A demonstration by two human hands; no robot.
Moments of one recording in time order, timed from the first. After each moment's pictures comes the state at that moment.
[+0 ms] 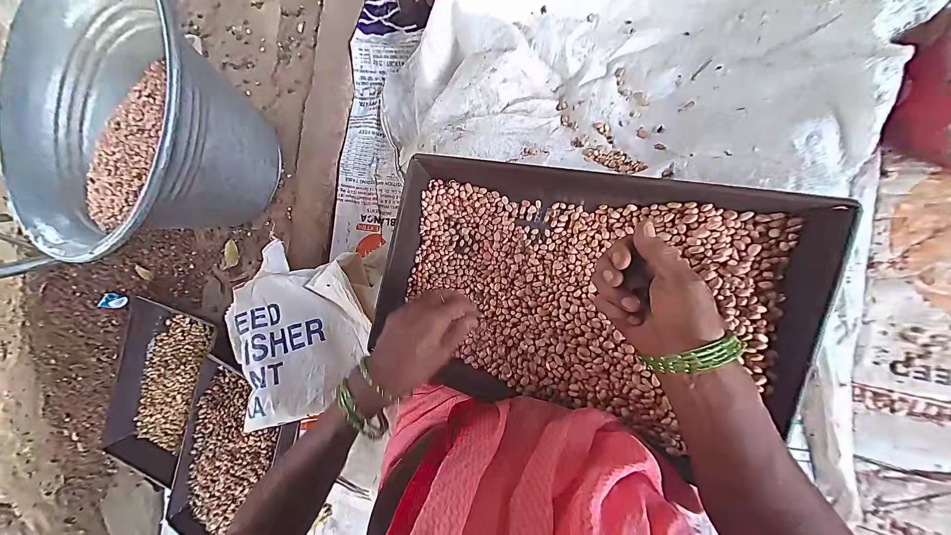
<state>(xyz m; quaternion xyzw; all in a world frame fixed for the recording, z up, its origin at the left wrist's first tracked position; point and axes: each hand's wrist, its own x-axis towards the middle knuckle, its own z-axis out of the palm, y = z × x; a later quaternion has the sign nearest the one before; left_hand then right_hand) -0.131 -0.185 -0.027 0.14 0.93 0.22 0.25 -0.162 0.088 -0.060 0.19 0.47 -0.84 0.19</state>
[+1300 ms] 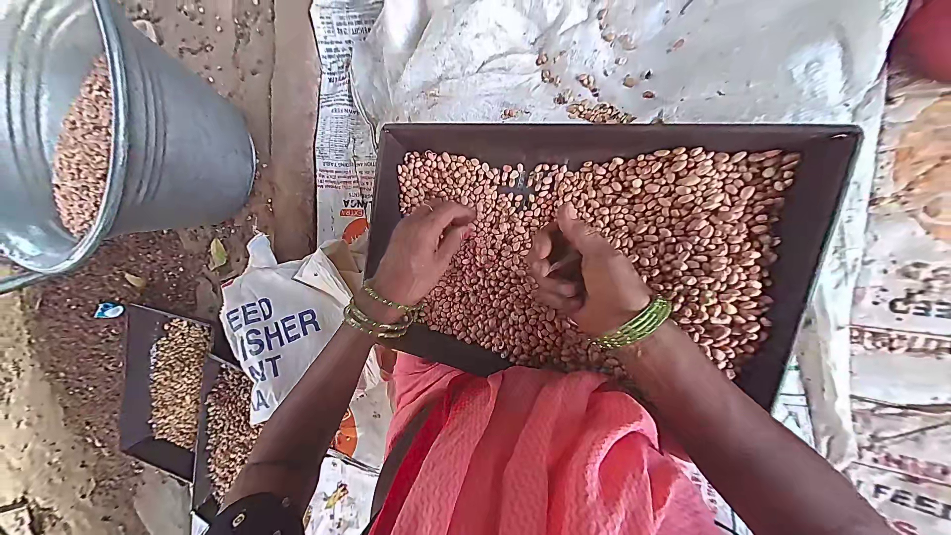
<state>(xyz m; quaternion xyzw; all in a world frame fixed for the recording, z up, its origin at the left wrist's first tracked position) -0.184 -0.169 -0.045 0.20 0.93 0.30 0.11 -0.147 0.058 -0.065 0.14 0.43 -0.84 0.31</state>
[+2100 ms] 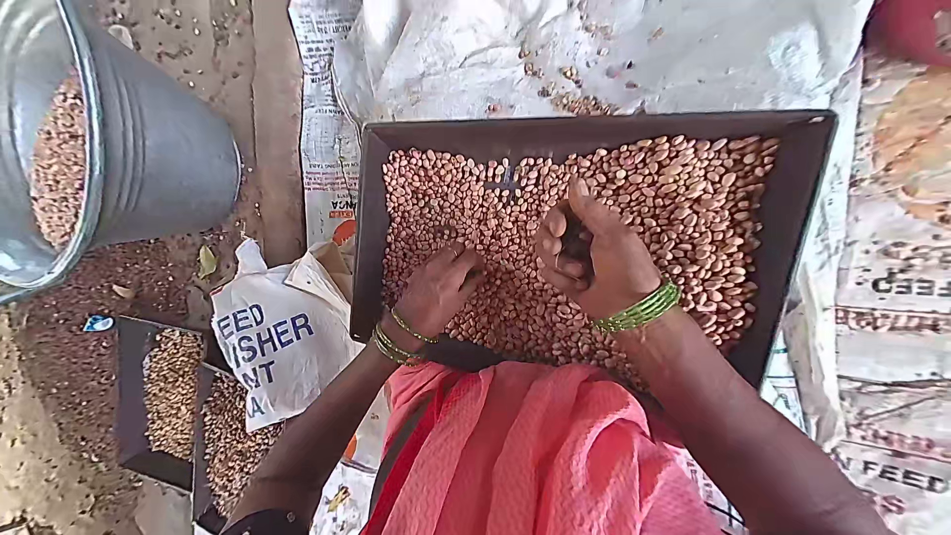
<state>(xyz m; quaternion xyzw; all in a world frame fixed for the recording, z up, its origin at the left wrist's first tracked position) -0.146 -0.154 -0.091 0.24 0.93 0.22 0.16 -0.152 0.070 -0.060 0.17 0.43 -0.85 0.24</state>
